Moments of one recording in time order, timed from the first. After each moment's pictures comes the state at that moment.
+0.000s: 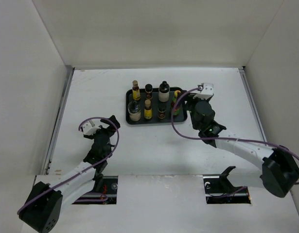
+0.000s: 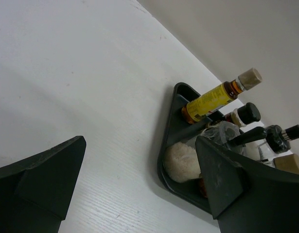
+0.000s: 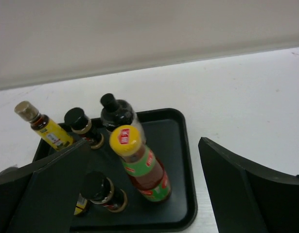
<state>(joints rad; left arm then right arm) -0.51 0.81 0.05 0.65 -0.77 -0.74 0.68 1.27 0.75 0.49 0.63 0.22</state>
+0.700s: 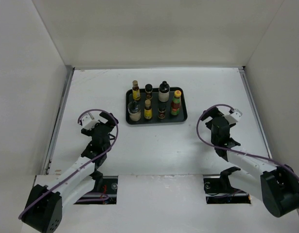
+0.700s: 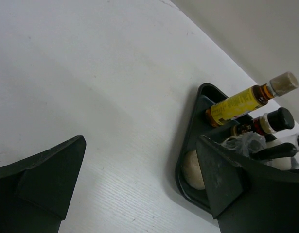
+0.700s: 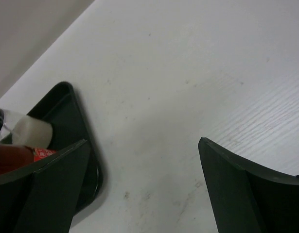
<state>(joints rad) -0.43 0.81 0.19 0.37 -0.75 -0.74 0.36 1.01 0.30 0.40 0.64 0.74</state>
